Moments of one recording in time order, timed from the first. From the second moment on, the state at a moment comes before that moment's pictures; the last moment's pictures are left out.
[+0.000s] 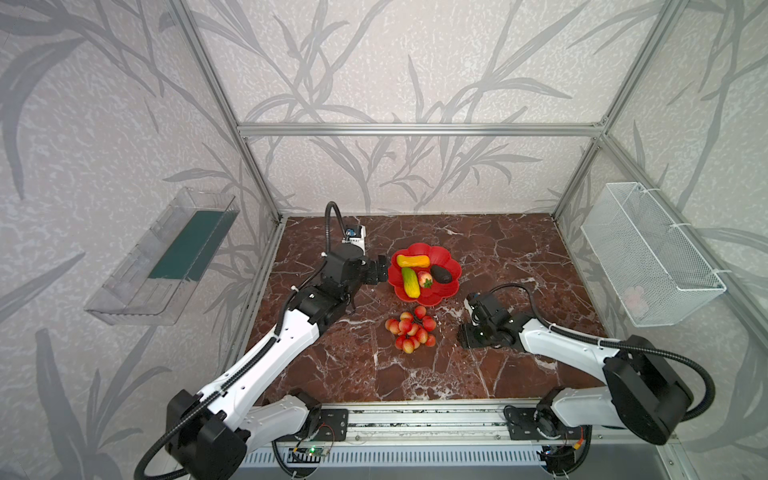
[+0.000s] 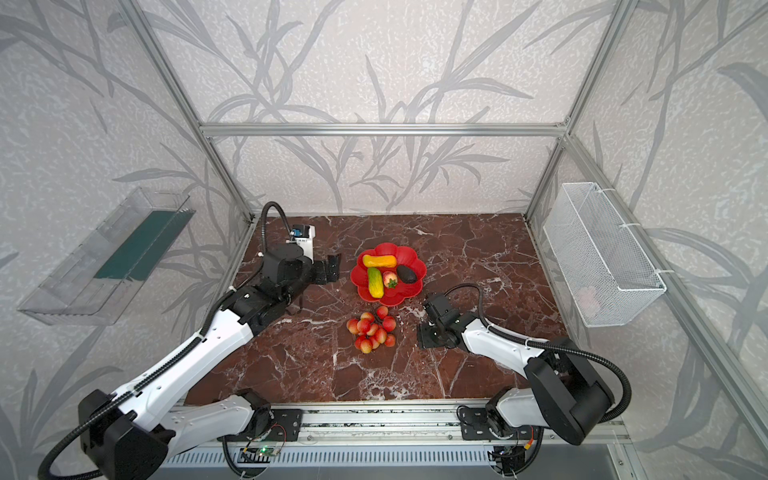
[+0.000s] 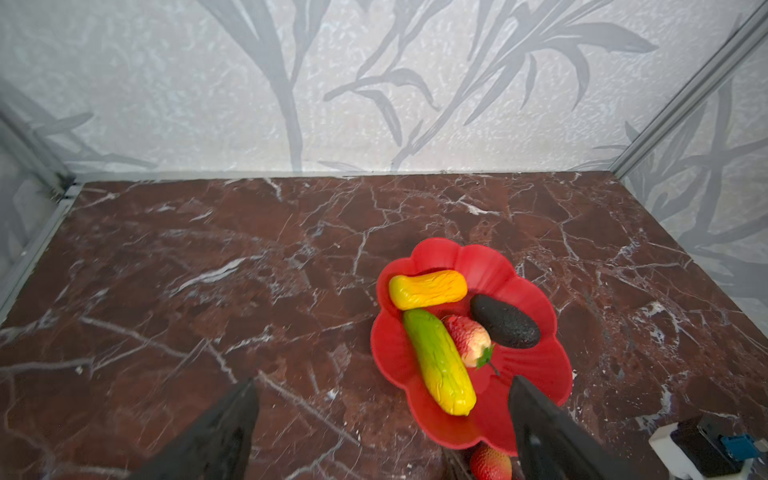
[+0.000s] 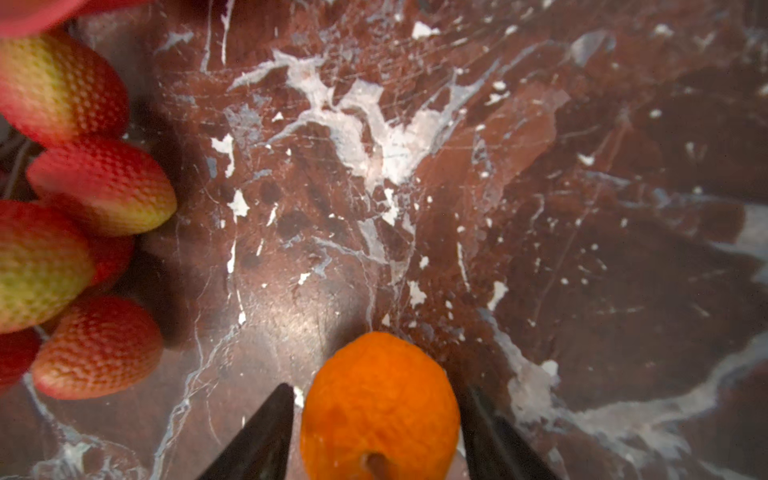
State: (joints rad) left arm -0.52 1.07 0.94 -0.31 -0.27 -0.32; right arm 0.63 1.36 0.60 -0.37 -0.06 0.48
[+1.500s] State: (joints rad) left arm -0.56 0.79 0.55 -0.40 0.16 -0.63; right arm 0.64 1.53 1.10 -0.45 -0.04 0.30
